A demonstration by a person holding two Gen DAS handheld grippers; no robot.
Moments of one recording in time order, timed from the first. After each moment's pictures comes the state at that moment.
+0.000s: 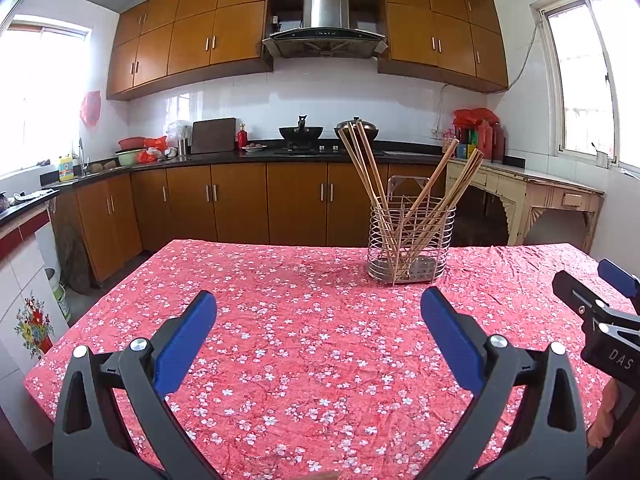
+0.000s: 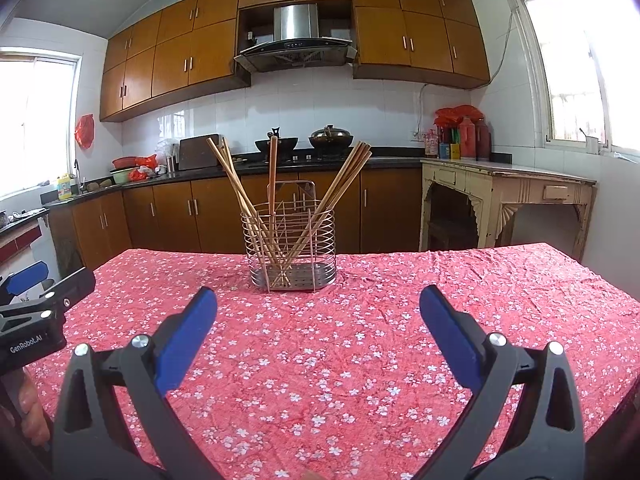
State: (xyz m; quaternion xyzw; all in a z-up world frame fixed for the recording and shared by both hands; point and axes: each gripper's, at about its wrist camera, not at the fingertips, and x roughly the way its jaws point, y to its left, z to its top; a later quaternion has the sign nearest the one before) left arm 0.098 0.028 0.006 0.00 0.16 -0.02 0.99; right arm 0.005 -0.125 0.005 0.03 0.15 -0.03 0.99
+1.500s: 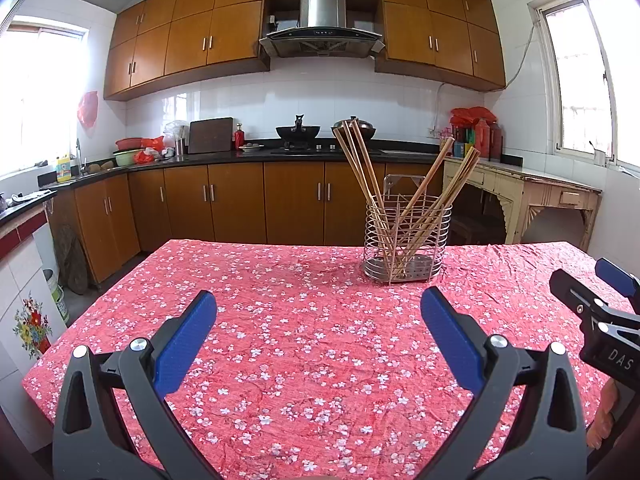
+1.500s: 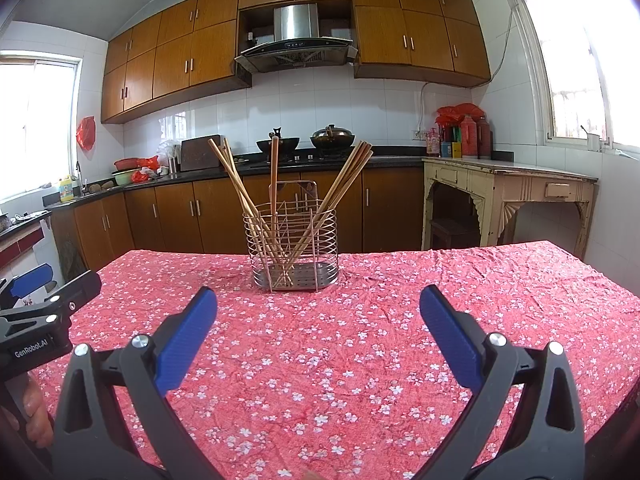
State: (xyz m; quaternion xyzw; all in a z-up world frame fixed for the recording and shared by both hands) left arm 0.097 0.027 0.007 0.00 0.16 -0.03 0.99; right arm 0.004 -0.124 0.004 0.03 0.15 -0.03 0.99
